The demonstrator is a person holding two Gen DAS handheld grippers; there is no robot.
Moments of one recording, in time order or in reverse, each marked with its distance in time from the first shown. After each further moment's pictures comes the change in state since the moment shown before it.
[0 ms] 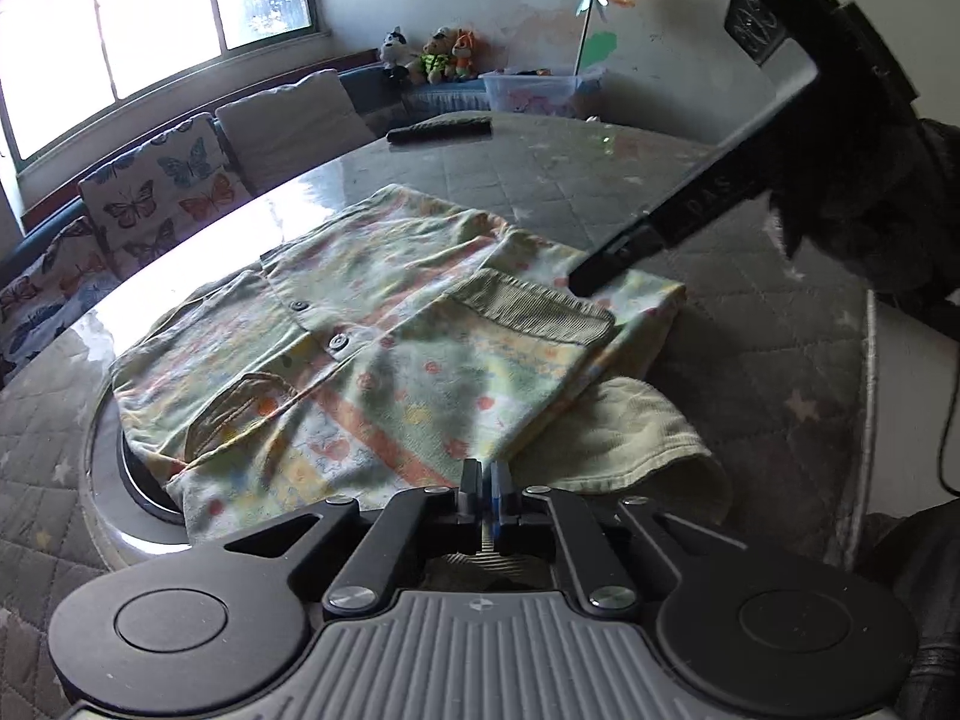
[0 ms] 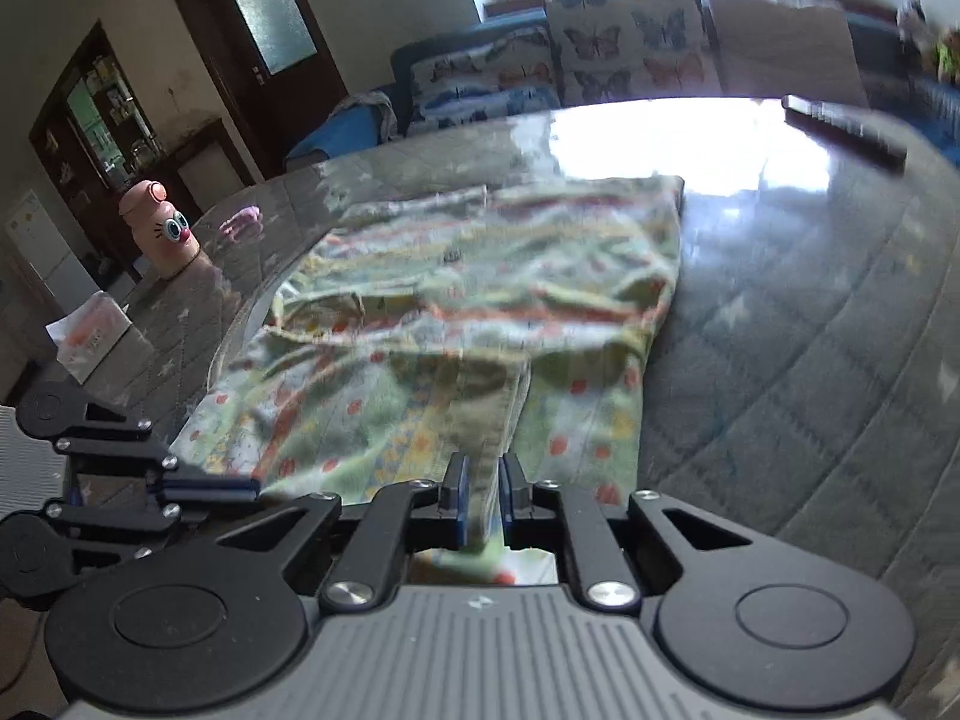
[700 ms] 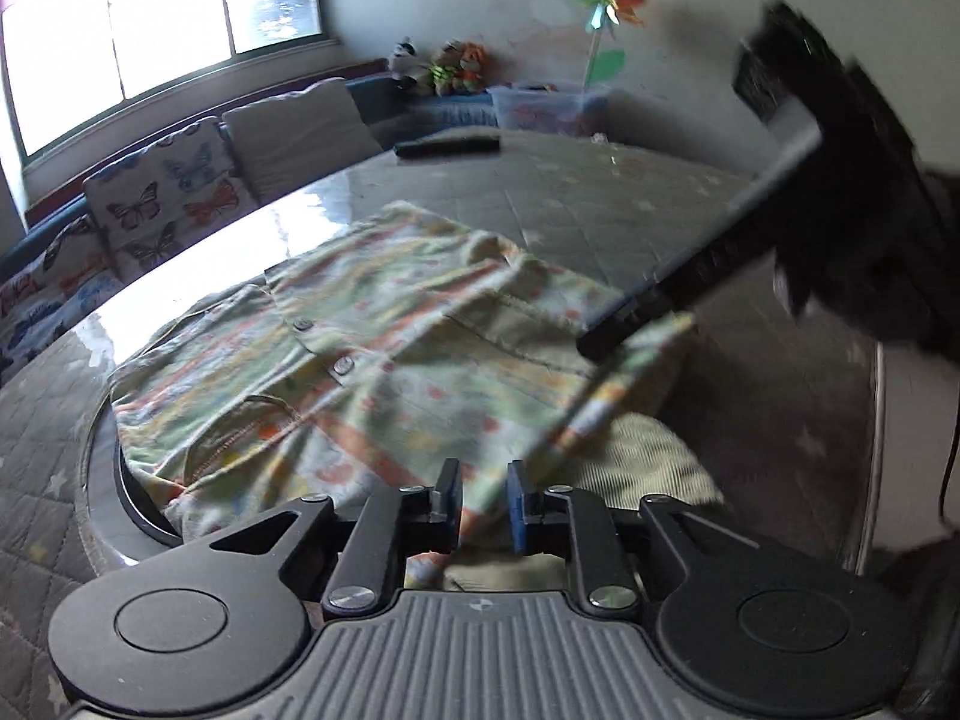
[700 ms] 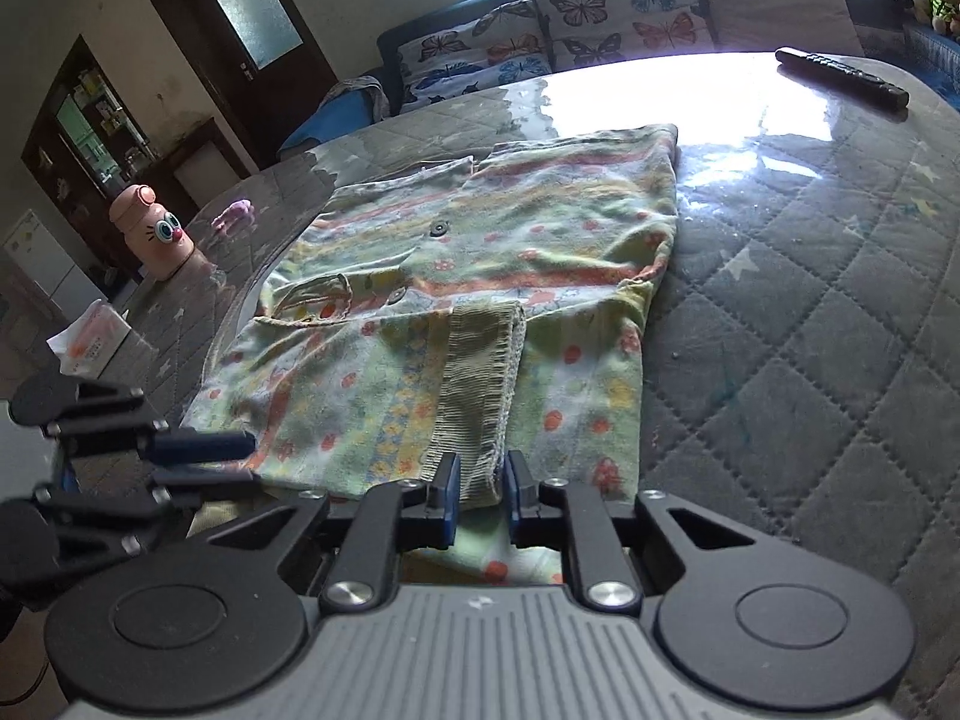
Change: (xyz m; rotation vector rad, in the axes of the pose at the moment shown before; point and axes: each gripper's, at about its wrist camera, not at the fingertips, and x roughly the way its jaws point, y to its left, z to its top) left arm 0.017 -0.004 0.004 0.015 0.007 0.025; right arm 0.018 -0.015 -0.010 0.103 0.080 0.053
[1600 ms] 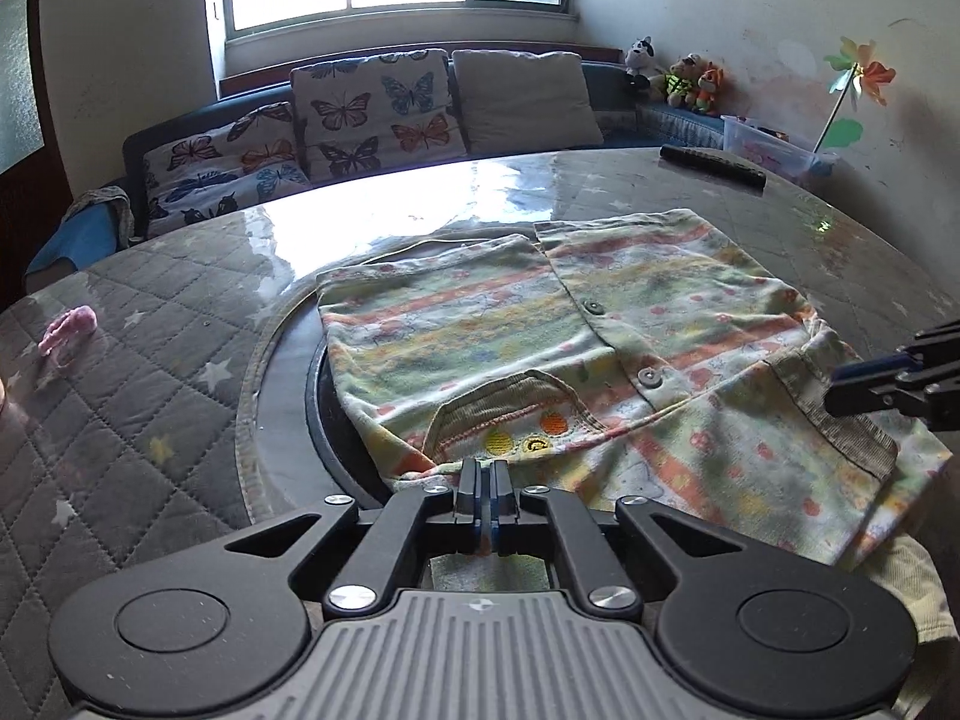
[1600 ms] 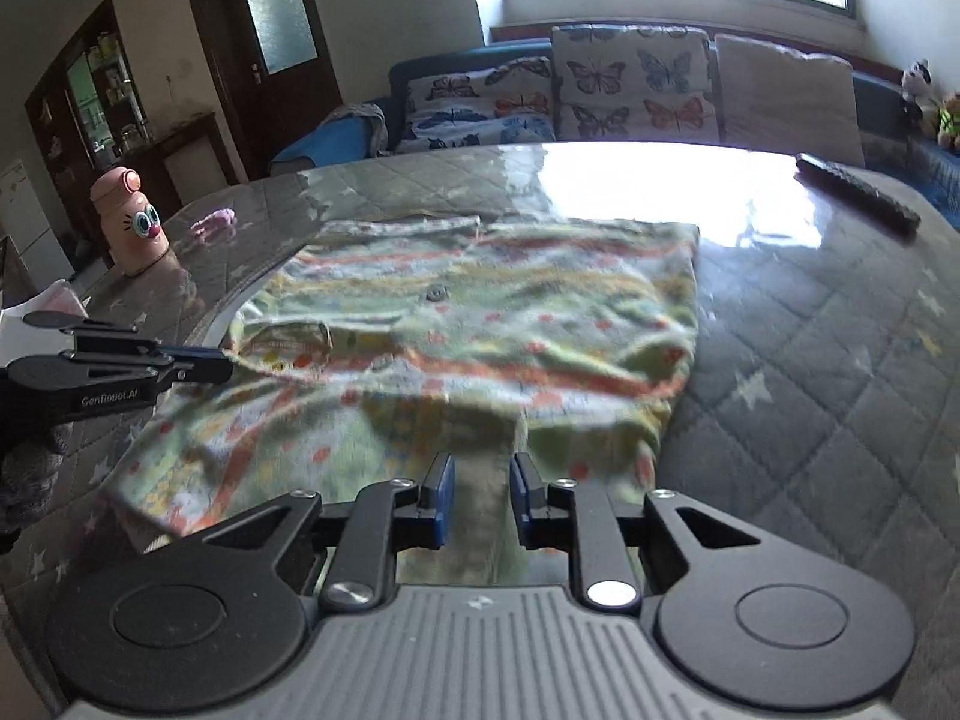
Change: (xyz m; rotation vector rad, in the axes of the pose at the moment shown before) left arm 0.019 0.110 -0.009 -0.398 0.025 0.258; right arm 0.018 0.018 0.013 -0.133 -0.081 -0.103
